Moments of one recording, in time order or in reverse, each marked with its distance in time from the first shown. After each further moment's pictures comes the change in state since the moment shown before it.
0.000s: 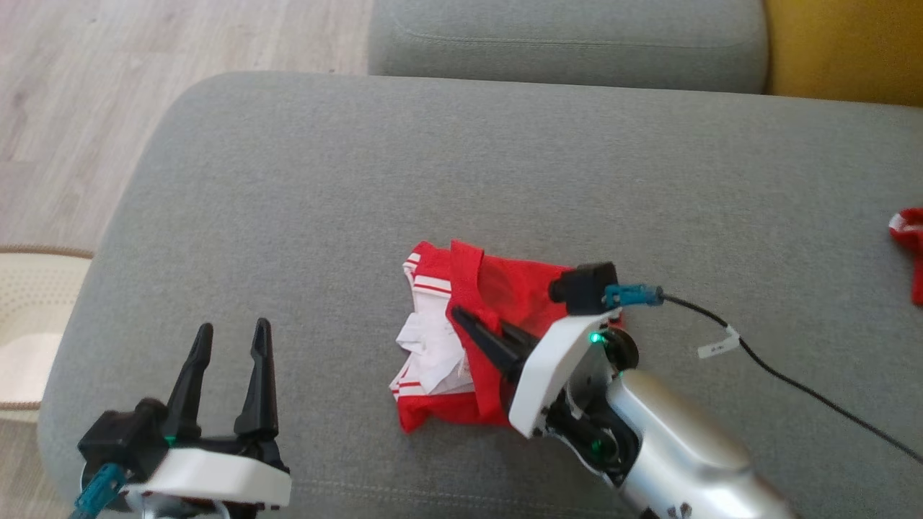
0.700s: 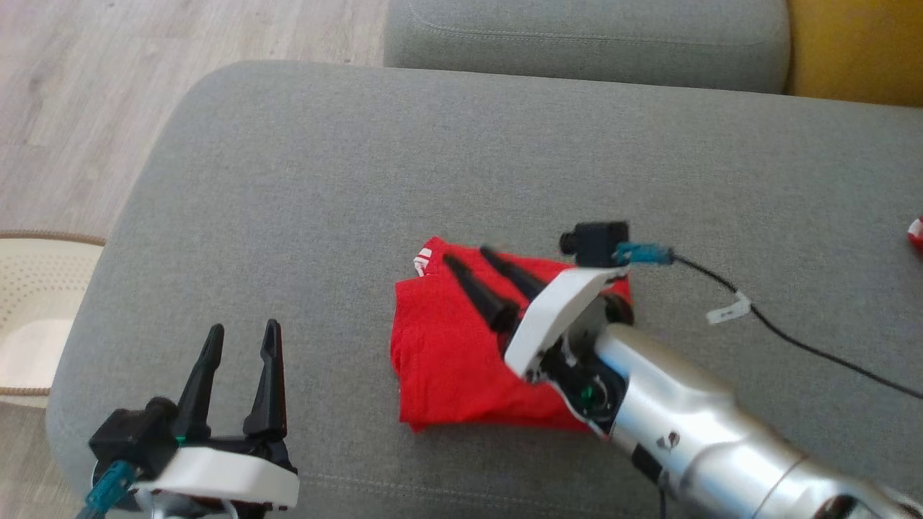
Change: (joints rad) left arm -0.012 -0.007 -0.020 0.018 -0.010 -0.004 0.000; right arm -0.243 0.000 0.255 0.252 0.355 0.000 -0.235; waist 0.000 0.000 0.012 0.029
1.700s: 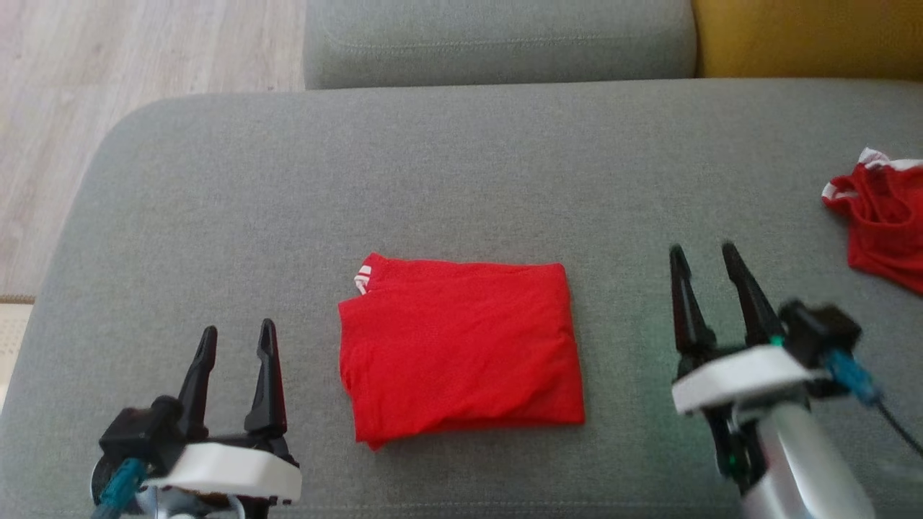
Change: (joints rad) left arm -0.011 -0.042 0.023 0.036 0.066 0.036 0.000; right arm 0.462 0.003 -0.895 -0.298 -0.928 0.000 -0.190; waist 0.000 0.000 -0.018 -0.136
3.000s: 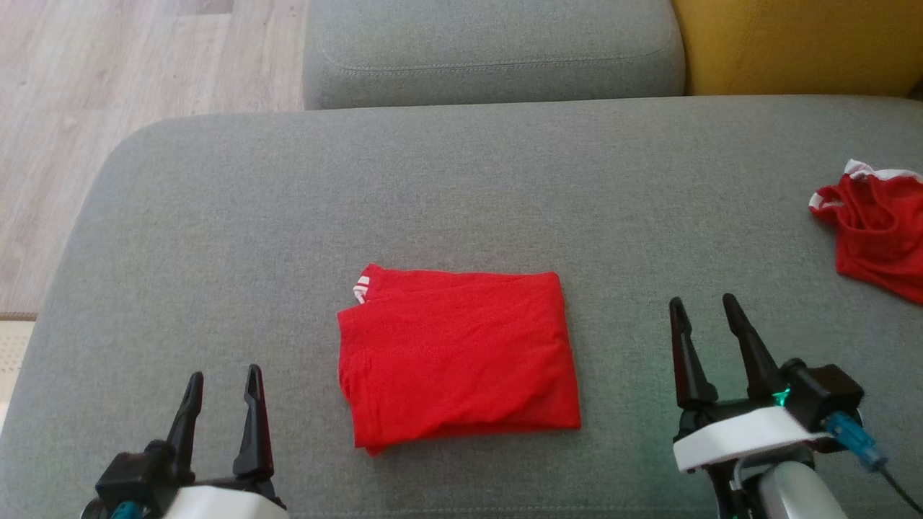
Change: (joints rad) left arm 0.100 -0.099 0.145 0.037 0.146 -0.109 0.000; right arm 0.192 0.016 -0.011 -0.163 -0.008 0.000 0.000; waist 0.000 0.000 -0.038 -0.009
